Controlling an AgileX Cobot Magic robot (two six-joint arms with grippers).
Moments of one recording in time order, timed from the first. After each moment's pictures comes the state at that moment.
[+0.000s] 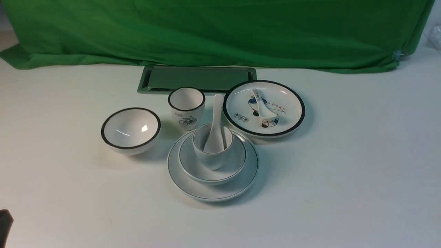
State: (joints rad) right arm 0.56 0.00 -0.25 -0.36 -0.12 0.32; left arm 0.02 0.00 0.01 -0.17 0.21 0.11
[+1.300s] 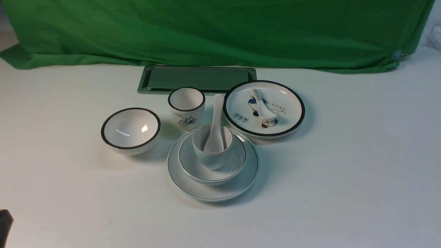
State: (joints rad) right arm 0.13 0.00 -0.08 0.09 0.16 -0.19; left arm 0.02 0.00 0.01 -0.18 0.21 0.11
